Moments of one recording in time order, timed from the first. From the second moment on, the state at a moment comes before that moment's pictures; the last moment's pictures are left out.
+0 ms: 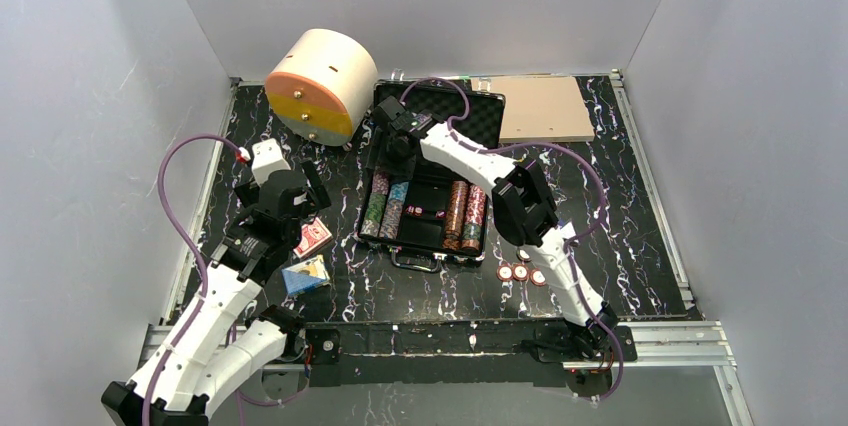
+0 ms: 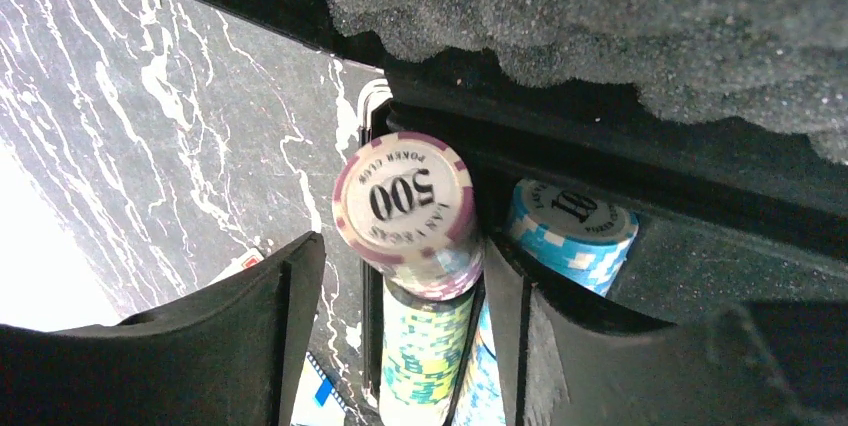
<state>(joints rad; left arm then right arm) -0.45 0.75 0.82 -0.66 -0.65 -0.48 0.82 2.43 2.24 -0.86 -0.05 0.96</state>
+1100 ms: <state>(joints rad) -0.45 1.44 0.76 -0.05 -0.16 -0.51 0.79 1.59 1.55 -0.58 0.28 0.72</state>
